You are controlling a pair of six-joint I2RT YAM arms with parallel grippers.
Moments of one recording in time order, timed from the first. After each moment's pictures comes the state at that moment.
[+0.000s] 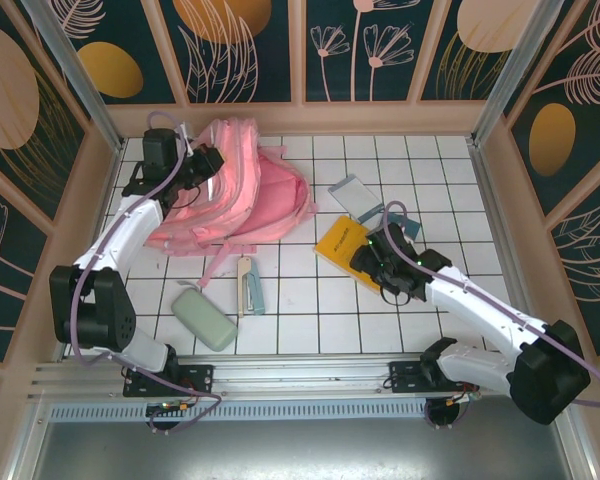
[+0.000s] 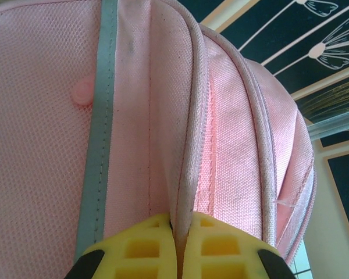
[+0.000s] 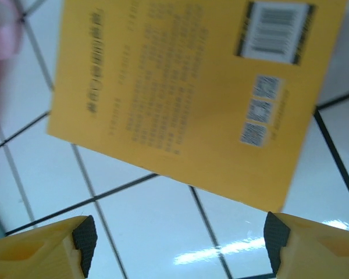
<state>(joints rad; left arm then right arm) -0.11 1.55 1.24 -0.17 0.40 -0.66 0.64 1.10 0.70 -0.66 0.12 1.07</state>
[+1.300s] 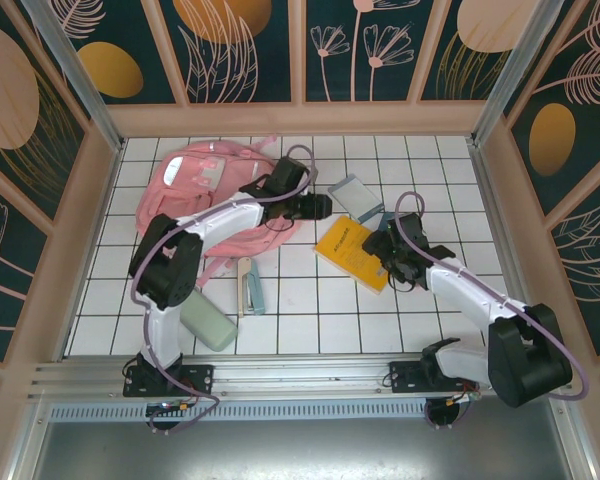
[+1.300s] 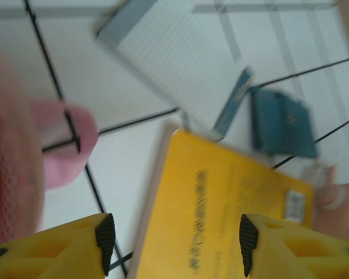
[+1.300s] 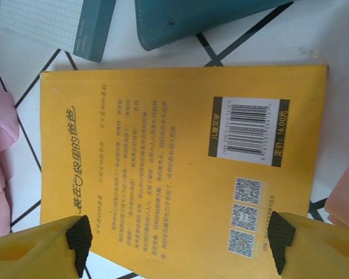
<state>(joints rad) -0.65 2.01 1.49 -0.30 0.26 -0.55 0.39 1.22 0.63 -0.38 0.01 0.99</state>
